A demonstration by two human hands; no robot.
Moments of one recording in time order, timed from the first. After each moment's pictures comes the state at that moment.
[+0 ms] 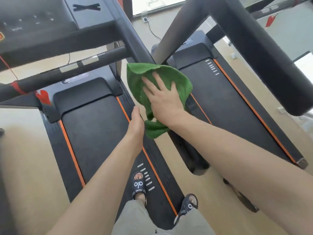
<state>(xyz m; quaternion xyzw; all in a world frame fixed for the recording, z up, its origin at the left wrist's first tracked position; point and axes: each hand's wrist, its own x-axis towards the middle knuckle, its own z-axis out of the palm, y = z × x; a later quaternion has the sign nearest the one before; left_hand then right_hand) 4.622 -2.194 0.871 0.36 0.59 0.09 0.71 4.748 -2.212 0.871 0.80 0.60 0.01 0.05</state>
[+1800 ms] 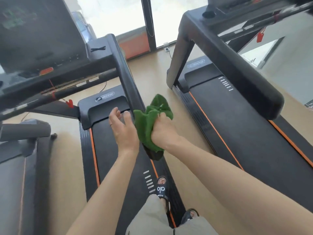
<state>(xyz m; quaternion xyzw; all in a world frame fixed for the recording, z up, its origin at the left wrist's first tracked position) 4.675 -2.395 0.981 0.55 0.60 0.41 0.40 4.777 -2.436 0.977 0.81 0.39 -0.33 -0.28</state>
